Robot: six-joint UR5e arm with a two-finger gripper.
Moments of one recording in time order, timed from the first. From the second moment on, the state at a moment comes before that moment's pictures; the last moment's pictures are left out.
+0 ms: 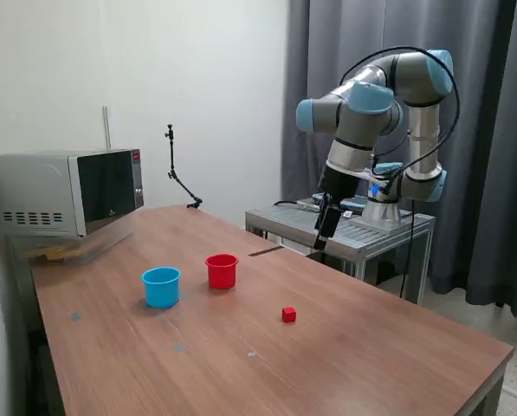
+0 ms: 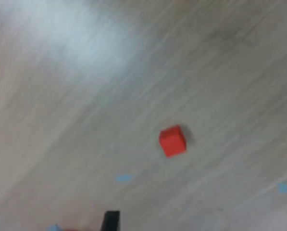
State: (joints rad) arm 0.25 -1.00 1.32 -1.89 -1.85 -2.00
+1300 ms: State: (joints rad) arm 0.24 -0.92 1.32 -1.89 -1.79 -1.45
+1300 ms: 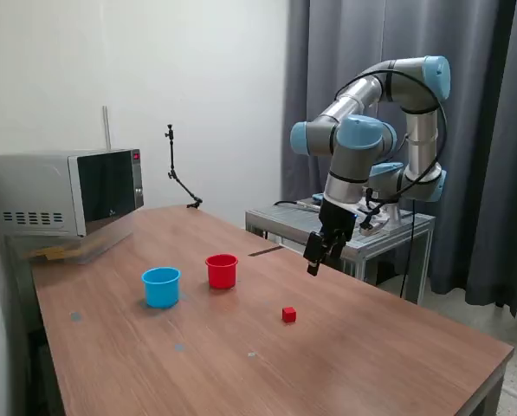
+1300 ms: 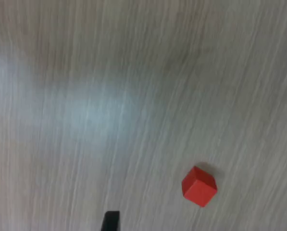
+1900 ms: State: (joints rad) arm 0.20 -0.91 1.31 -1.89 -1.82 -1.65
